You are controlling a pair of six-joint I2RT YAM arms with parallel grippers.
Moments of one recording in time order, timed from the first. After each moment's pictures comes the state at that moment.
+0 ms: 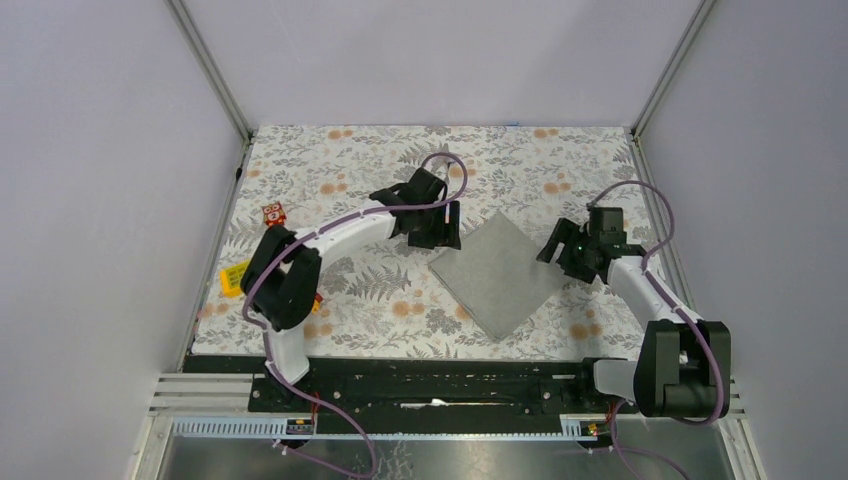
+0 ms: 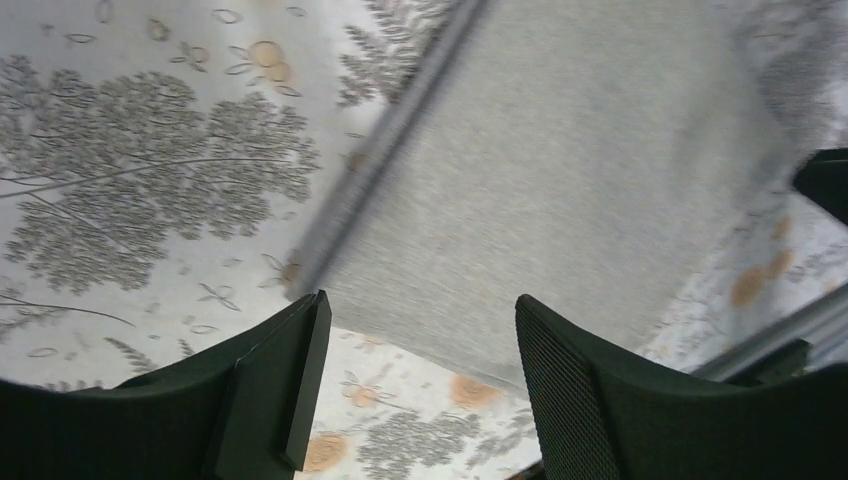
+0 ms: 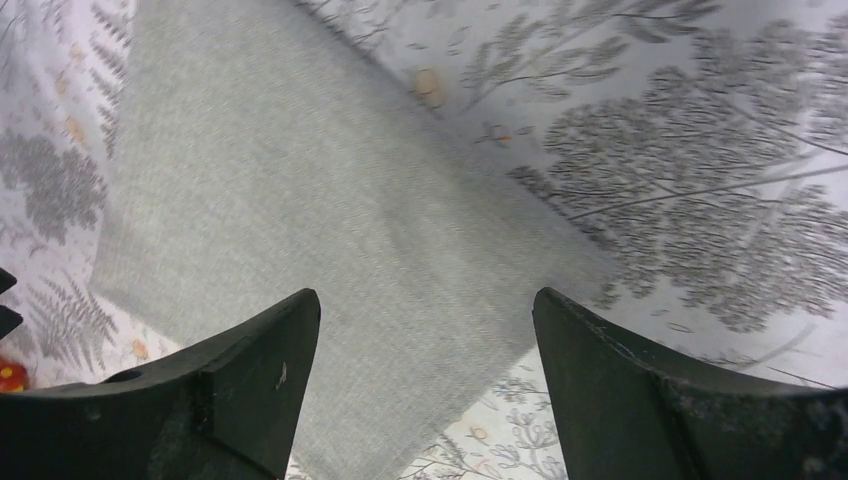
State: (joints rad) left arm -0.70 1.83 1.38 -0.48 0.14 -0.60; right arm 0.00 1.26 0.68 -0.39 -0.21 0.45
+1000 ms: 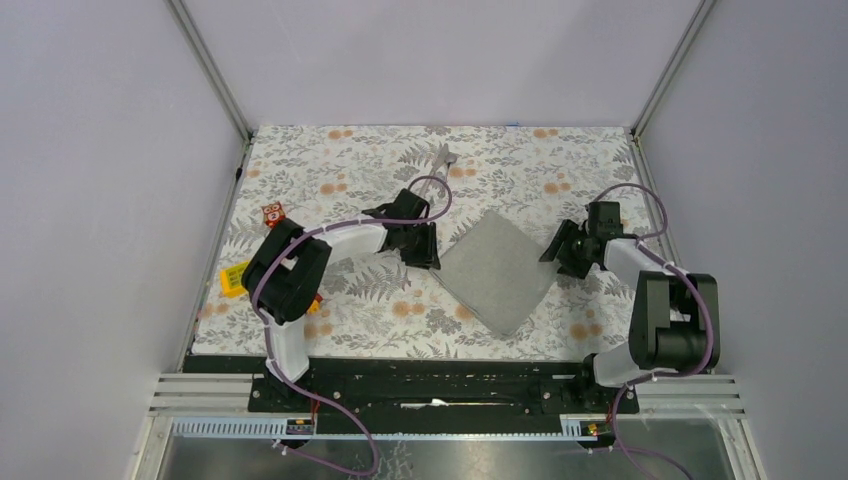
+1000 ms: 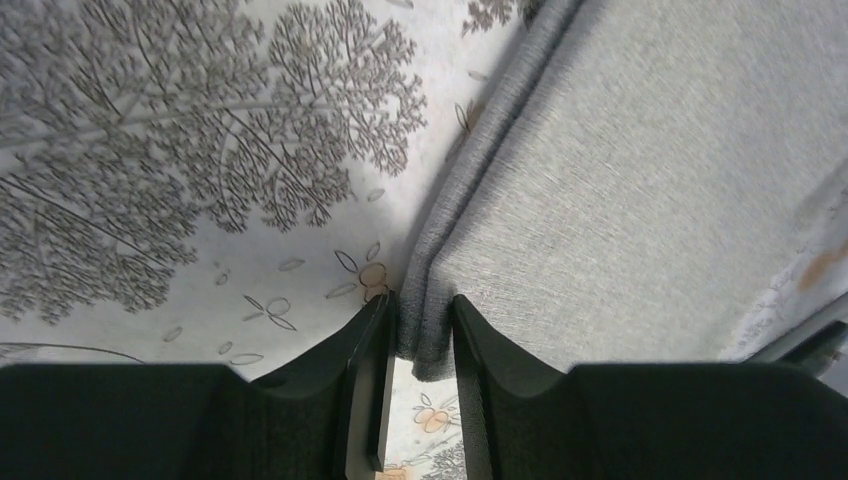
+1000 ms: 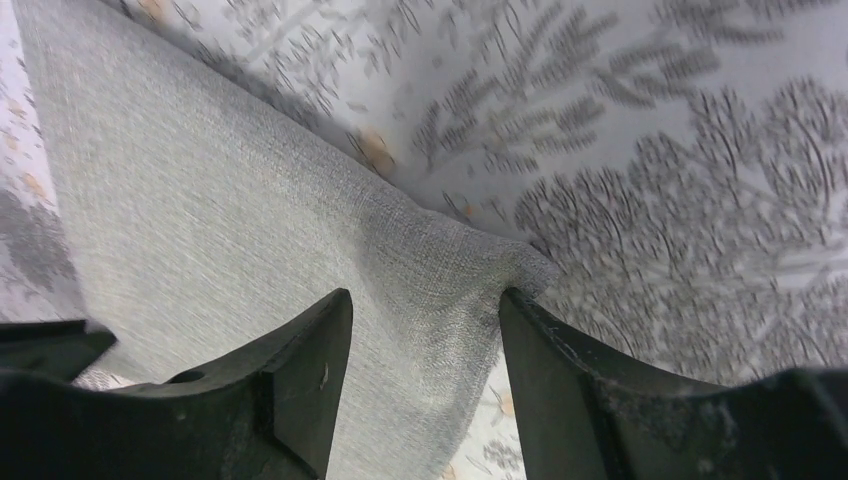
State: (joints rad) left arm -0.62 1.90 1.19 -0.33 0.25 -0.56; right arm -0.06 1.46 0.71 -0.32 -0.24 0.46
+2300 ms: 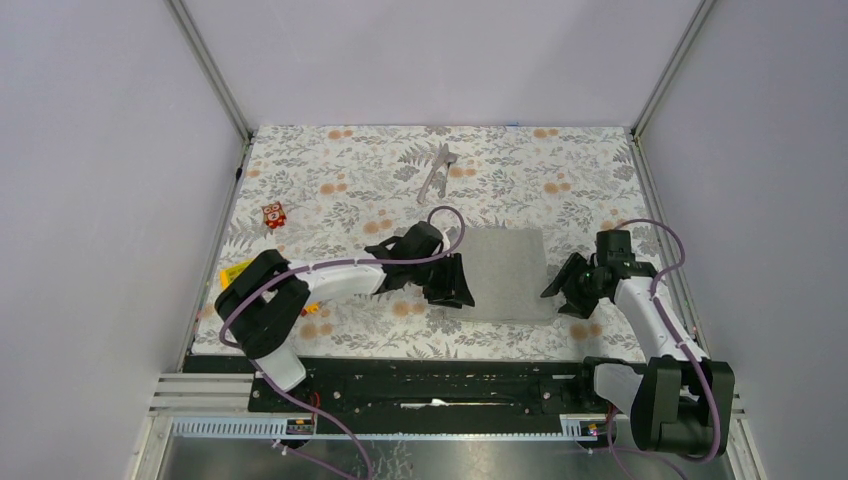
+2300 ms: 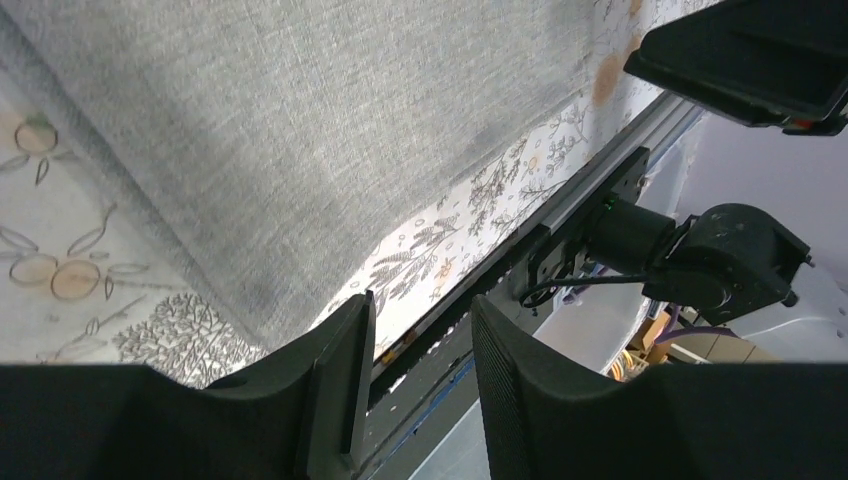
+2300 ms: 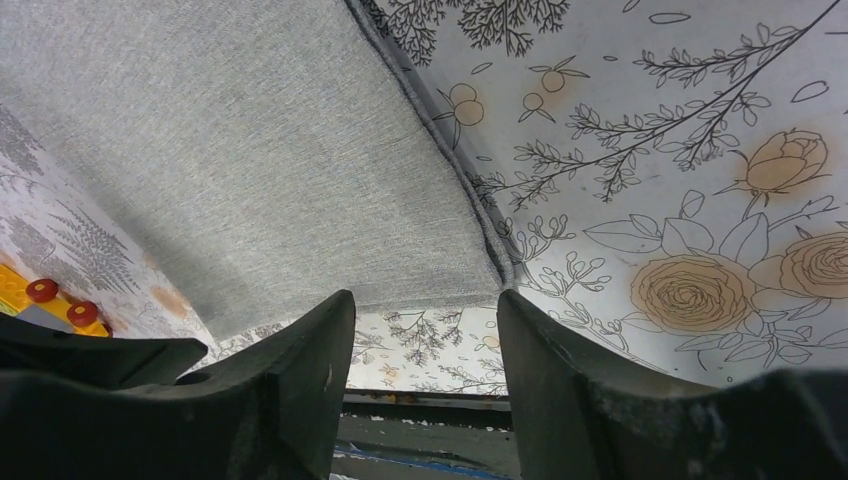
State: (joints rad) left arm -0.85 1.64 0.91 -0.10 0.45 -0.89; right arm -0.07 1.09 0.60 -0.73 -0.30 0.60
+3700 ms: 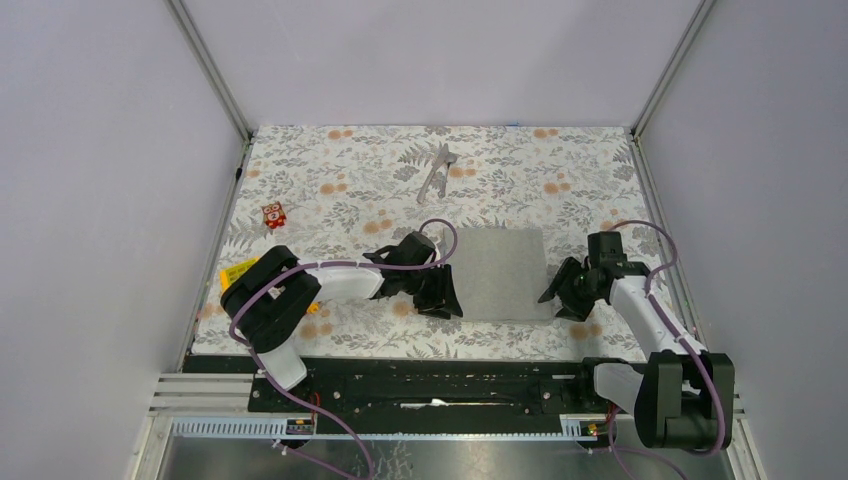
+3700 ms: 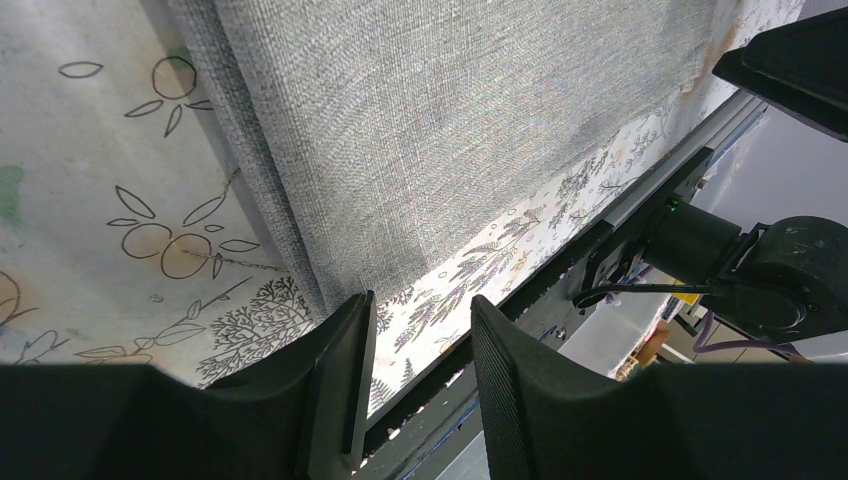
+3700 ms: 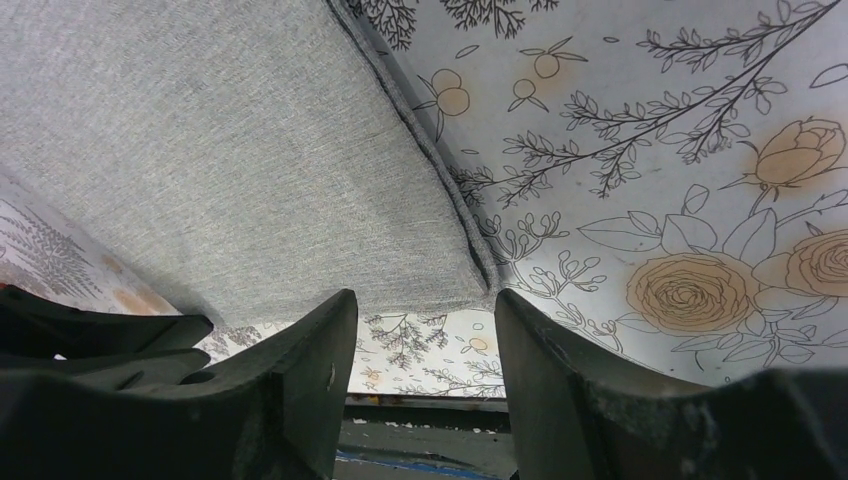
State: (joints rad) left arm -0.81 1.70 0.82 -0.04 0.47 -0.89; right arm -0.02 1.12 0.57 -0.71 -0.26 0.62
